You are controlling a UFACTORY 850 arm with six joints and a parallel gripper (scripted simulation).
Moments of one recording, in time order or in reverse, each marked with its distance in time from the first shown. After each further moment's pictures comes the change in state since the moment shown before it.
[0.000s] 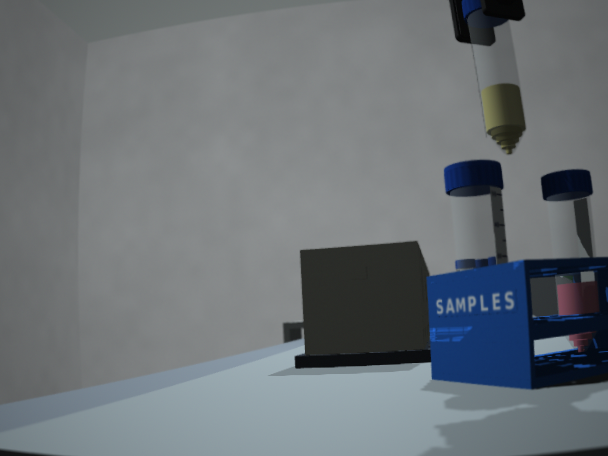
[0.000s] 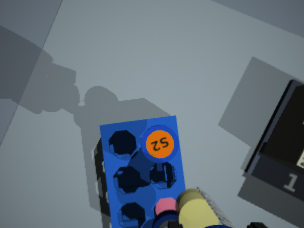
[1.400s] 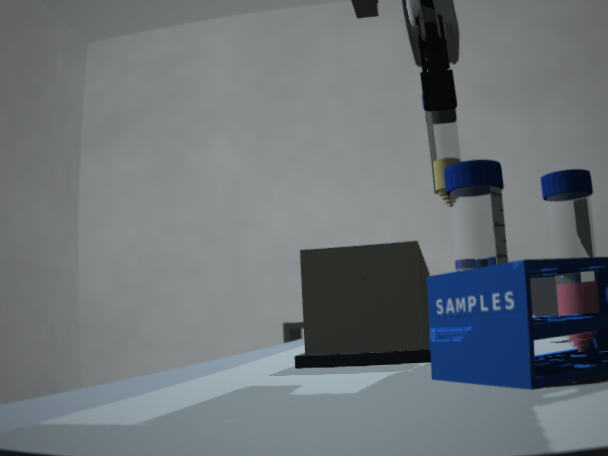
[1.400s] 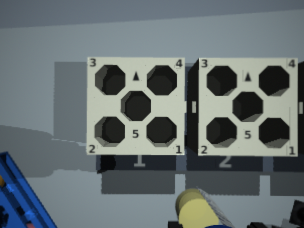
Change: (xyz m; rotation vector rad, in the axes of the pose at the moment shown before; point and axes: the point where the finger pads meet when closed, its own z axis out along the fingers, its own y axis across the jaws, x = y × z) arm -0.047 0.181 0.000 -0.001 -0.002 0.459
